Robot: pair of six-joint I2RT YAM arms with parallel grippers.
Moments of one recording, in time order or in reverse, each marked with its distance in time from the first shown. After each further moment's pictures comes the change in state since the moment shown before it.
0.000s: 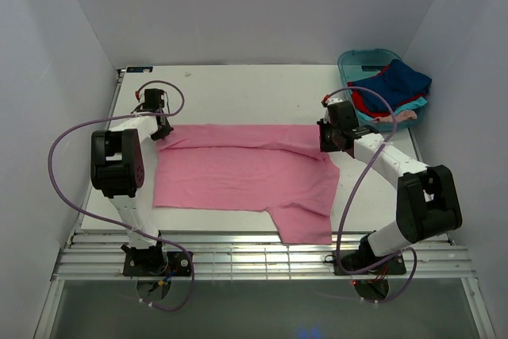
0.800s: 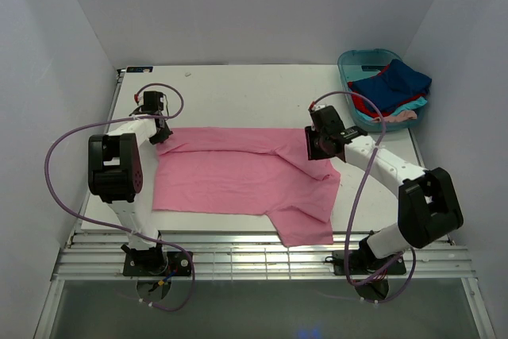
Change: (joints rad) left arm 0.000 -0.056 -0.048 -0.041 -0.003 -0.001; right arm 0.158 -0.052 -0.024 -0.169 0.080 0.095
